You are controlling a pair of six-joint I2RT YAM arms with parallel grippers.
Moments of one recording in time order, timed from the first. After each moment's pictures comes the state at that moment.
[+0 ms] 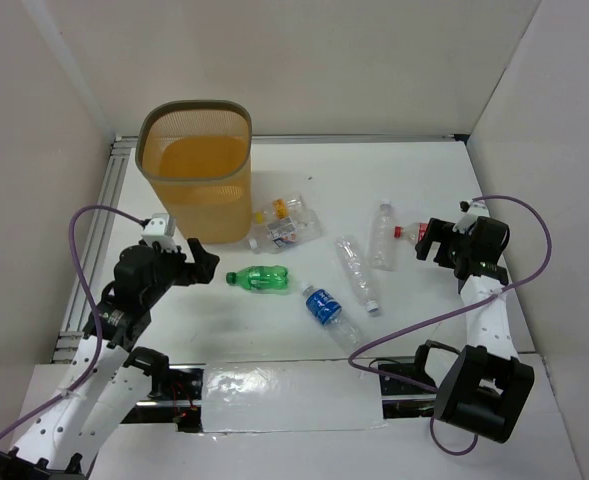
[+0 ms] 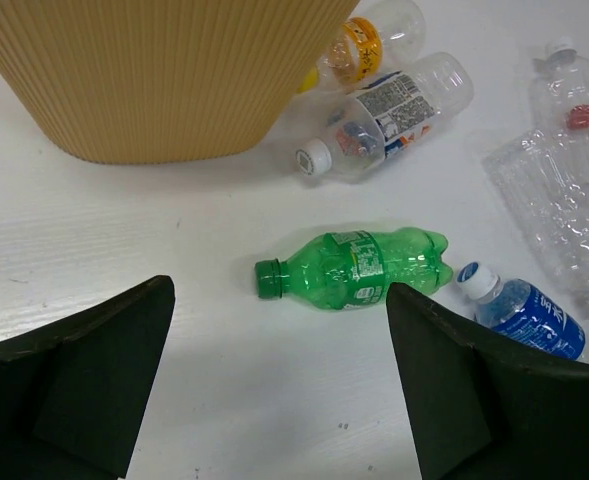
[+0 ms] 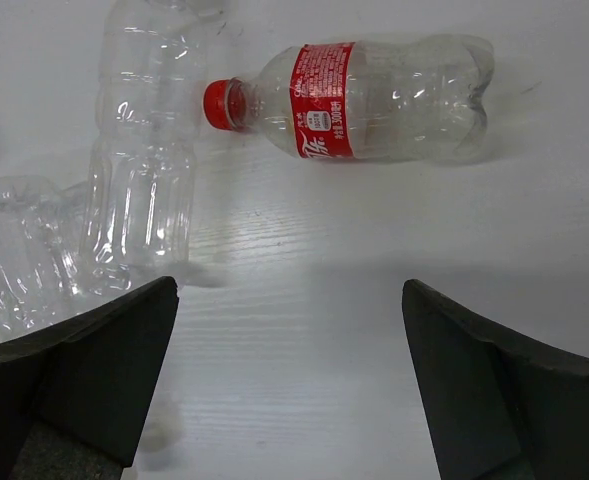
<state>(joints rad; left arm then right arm) -0.28 0.57 0.56 -0.37 0.04 -0.35 -0.39 1.01 0.62 -0.29 -0.34 0.00</state>
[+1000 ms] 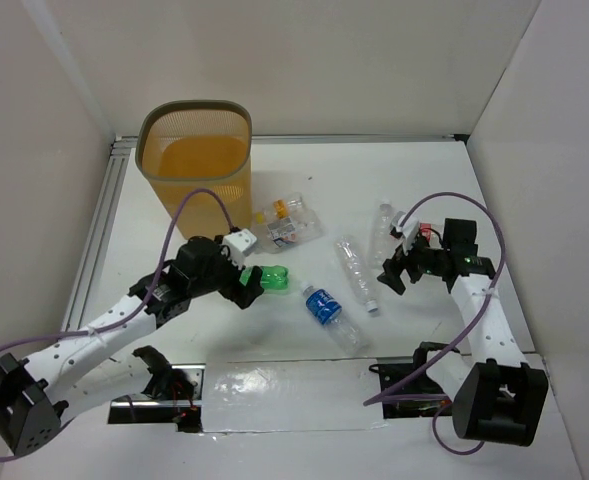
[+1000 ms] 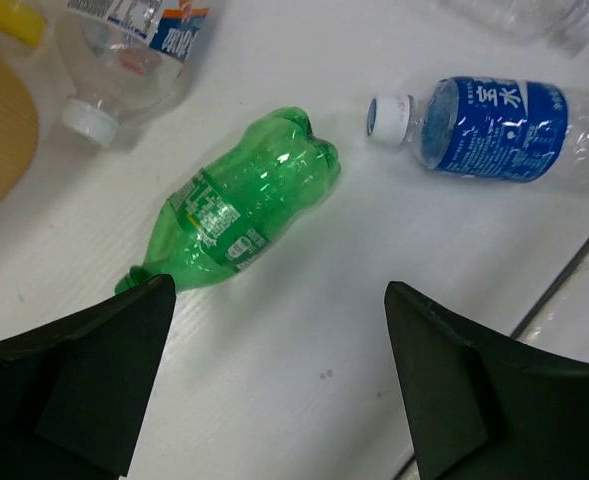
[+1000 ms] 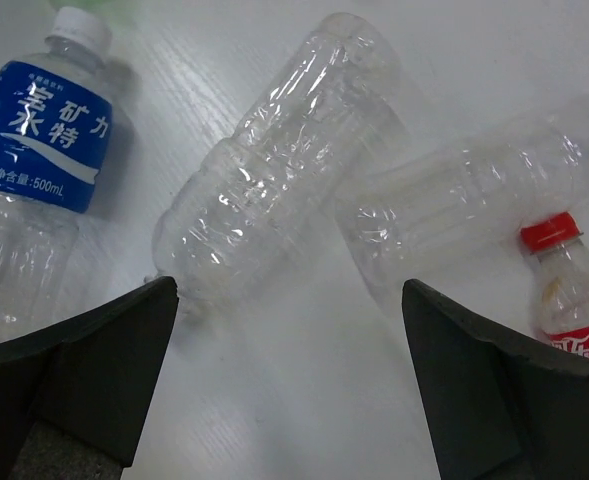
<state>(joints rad) -0.64 0.91 0.64 -0.30 0.15 -0.07 -0.19 0.99 0.67 -0.60 -0.79 -0.81</state>
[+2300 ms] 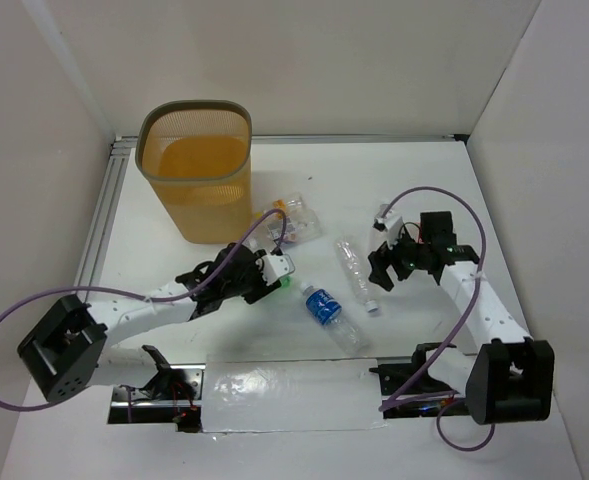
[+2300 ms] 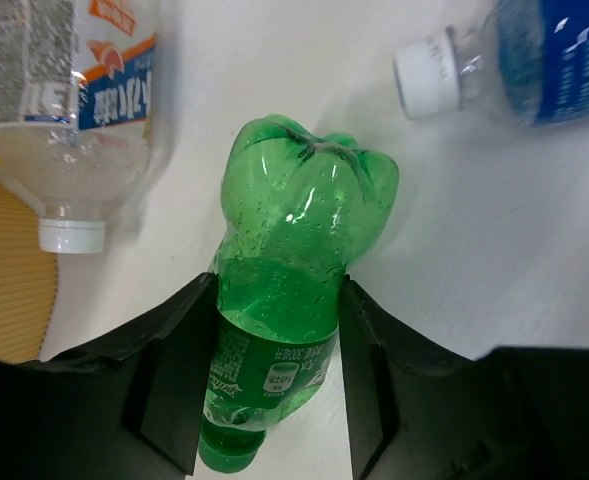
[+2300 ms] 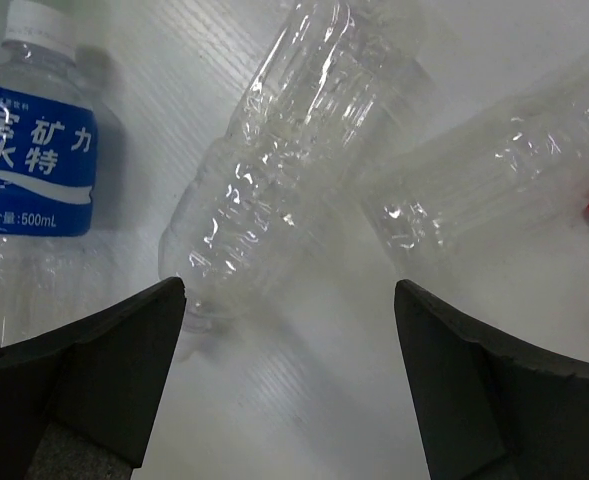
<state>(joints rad) -0.76 1.30 0.59 0.04 0.05 0.38 0.00 1.07 0.69 -0.57 -0.60 -0.62</state>
